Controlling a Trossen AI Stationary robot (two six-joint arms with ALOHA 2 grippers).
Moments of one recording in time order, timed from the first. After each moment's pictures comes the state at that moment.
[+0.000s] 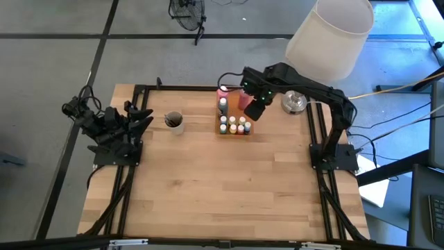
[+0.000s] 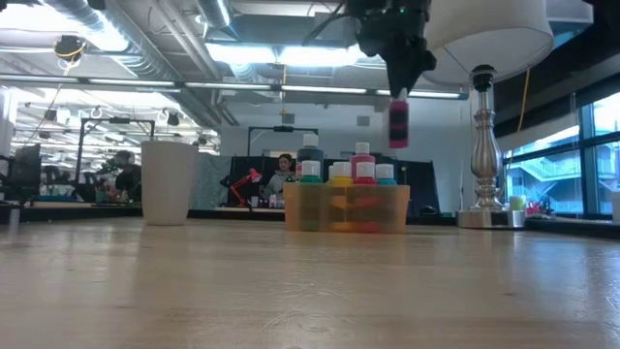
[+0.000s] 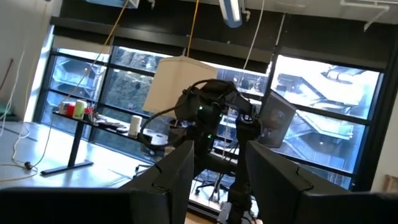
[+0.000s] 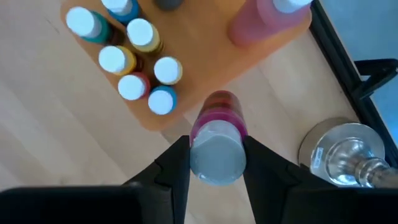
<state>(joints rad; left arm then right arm) -0.63 0.28 0.41 0.46 -0.94 0.20 -0.34 1.82 1.95 -1.53 0.10 0.25</state>
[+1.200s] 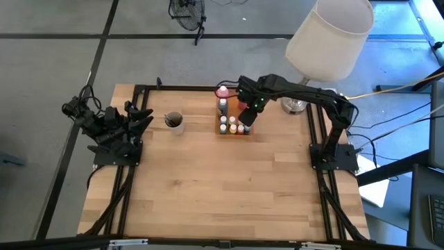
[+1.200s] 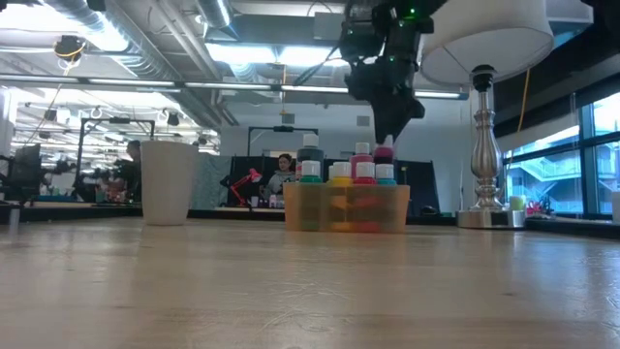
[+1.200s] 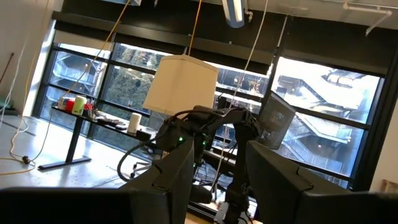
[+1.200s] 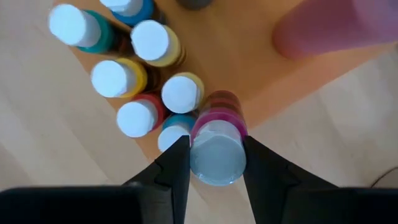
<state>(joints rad) -0.64 0.28 0.41 0.46 -0.95 0.17 -0.38 1.82 1.63 -1.17 -0.03 0.21</state>
